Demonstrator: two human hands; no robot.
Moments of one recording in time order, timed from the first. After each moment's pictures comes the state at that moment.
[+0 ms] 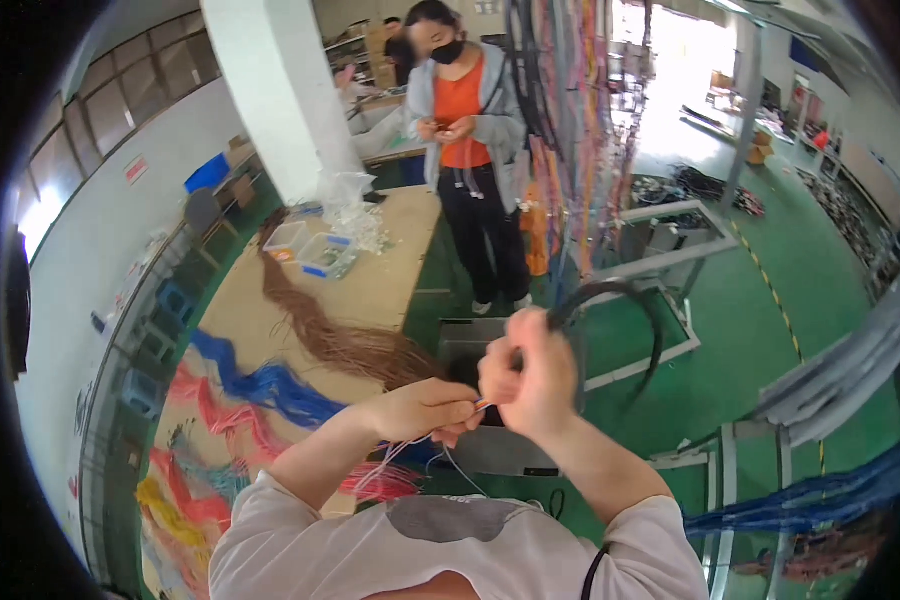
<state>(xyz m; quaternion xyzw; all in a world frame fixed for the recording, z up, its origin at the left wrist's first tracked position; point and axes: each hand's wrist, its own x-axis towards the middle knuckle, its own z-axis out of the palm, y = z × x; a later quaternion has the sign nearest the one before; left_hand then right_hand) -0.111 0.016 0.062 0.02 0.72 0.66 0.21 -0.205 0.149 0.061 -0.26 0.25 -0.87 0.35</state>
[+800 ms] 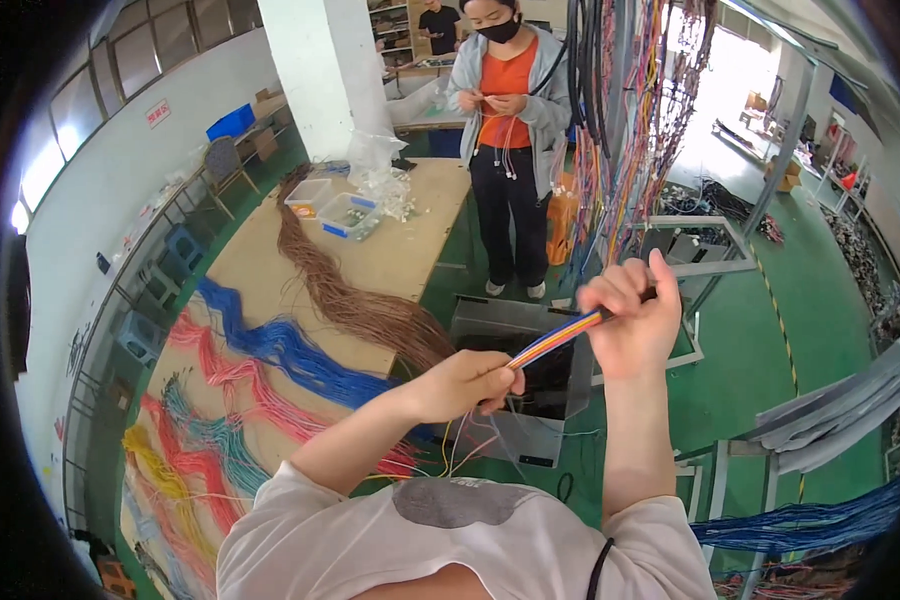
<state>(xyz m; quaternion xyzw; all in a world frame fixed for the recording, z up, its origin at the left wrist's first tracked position) -0.103 0.022 0.050 0.03 0.73 0.68 0.02 -0.239 0.150 0.112 -0.06 0.07 -0.93 0.36</state>
